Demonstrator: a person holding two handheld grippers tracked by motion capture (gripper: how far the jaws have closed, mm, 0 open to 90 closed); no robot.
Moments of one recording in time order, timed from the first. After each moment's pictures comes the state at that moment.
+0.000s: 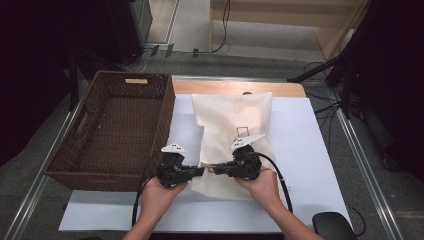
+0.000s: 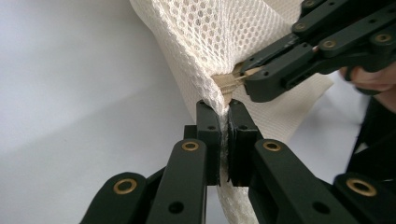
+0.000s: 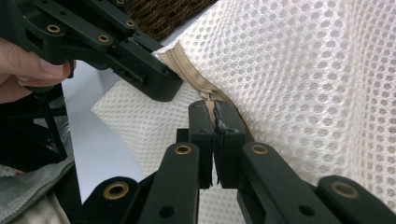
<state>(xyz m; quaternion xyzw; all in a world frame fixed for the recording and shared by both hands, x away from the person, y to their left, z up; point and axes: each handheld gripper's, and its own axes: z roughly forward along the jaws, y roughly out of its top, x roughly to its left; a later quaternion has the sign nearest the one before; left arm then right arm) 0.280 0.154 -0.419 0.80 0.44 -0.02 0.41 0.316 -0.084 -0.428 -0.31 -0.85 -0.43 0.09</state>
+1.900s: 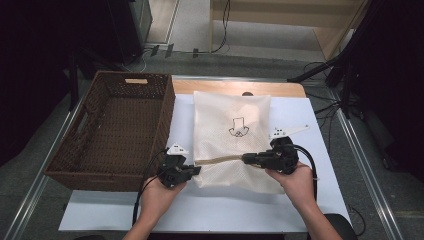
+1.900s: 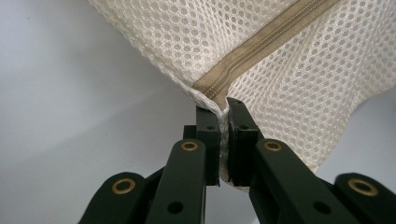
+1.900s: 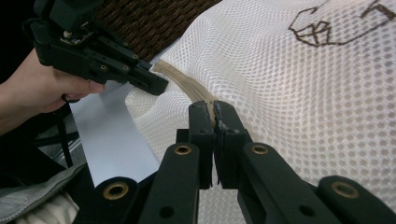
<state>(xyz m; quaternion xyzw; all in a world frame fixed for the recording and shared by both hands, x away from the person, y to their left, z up) 0.284 0.153 -0.428 0.82 0.45 0.04 0.37 0.315 -0.165 -0.386 -0.36 -0.81 -0.46 0.06</state>
